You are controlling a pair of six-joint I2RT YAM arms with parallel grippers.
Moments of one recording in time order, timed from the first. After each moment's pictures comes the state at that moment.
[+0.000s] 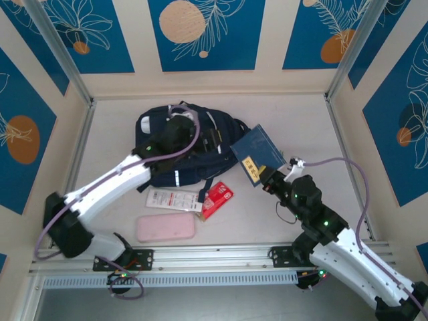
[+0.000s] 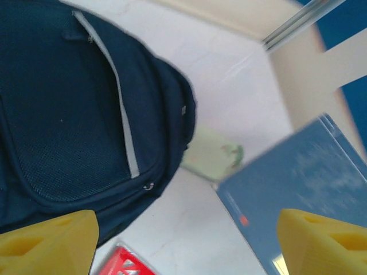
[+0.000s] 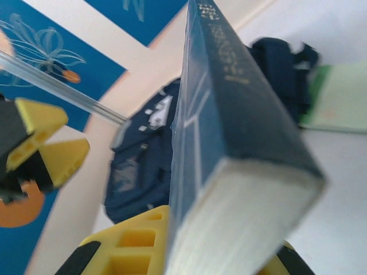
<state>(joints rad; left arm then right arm) -0.74 1.48 1.31 -0.45 -0.05 -0.75 0.68 0.43 0.44 -0.31 0.19 0.93</state>
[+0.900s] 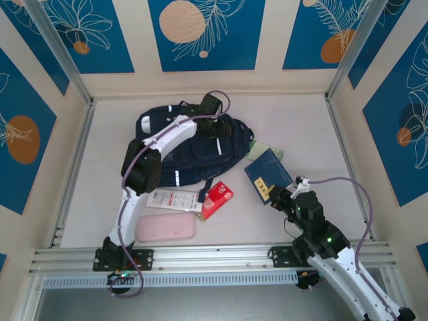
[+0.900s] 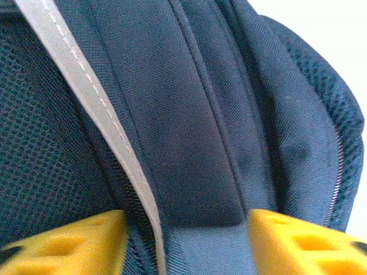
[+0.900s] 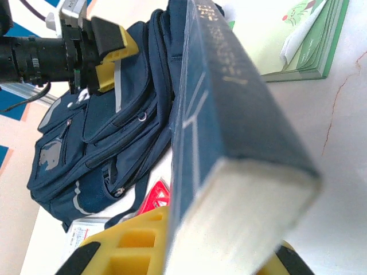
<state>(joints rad) -0.58 2.31 2.04 -0.71 0.16 -0.60 0.54 0.15 0.26 -0.53 0.11 0.91</state>
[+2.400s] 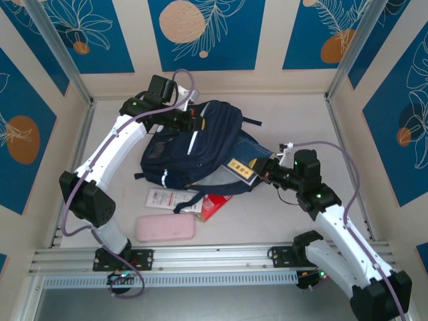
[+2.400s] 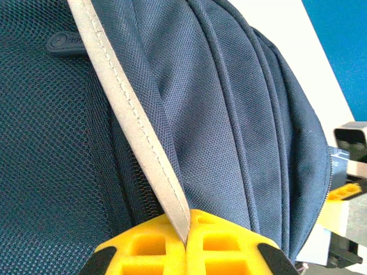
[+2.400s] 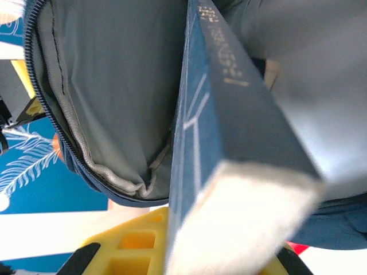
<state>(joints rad) -0.46 1.70 1.79 -0.91 0.57 -0.27 0.32 0.79 0.60 -0.21 -0.57 1.04</state>
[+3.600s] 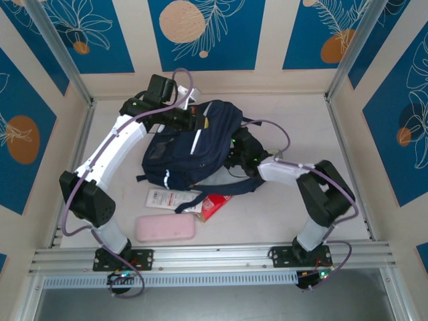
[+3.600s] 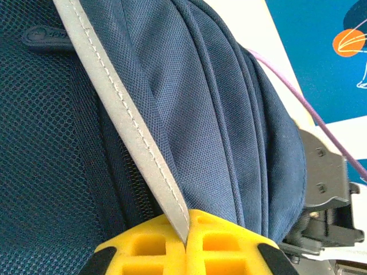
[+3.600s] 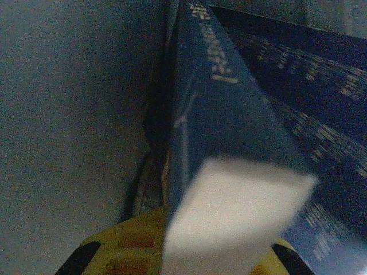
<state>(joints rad) -0.46 1.70 1.78 -0.86 0.66 -0.35 0.62 1.71 0.96 0.26 -0.44 1.09</state>
